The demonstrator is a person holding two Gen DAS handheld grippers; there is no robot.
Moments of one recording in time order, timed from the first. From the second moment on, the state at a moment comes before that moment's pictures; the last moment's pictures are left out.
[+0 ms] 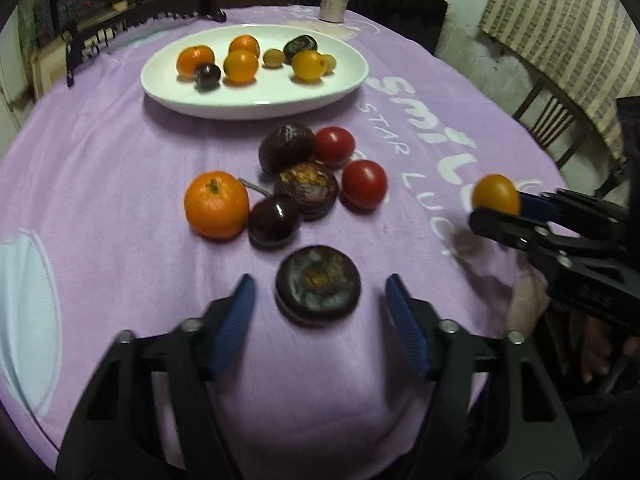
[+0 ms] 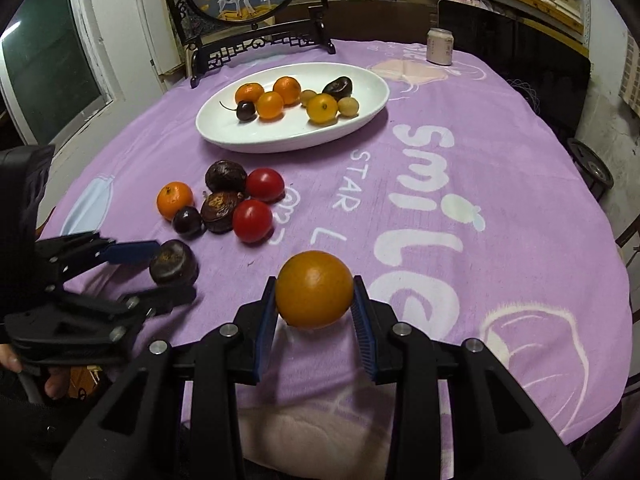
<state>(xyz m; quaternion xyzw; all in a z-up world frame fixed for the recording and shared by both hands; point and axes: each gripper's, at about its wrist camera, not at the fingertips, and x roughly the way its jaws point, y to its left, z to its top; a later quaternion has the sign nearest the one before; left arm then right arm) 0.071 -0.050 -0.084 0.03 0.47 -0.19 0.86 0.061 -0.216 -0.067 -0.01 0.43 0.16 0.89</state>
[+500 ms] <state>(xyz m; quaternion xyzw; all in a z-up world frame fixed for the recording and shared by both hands) 0.066 -0.038 -0.062 0.03 0.45 -0.17 0.88 0.066 -0.220 -0.066 0.01 0.43 0.17 0.89</state>
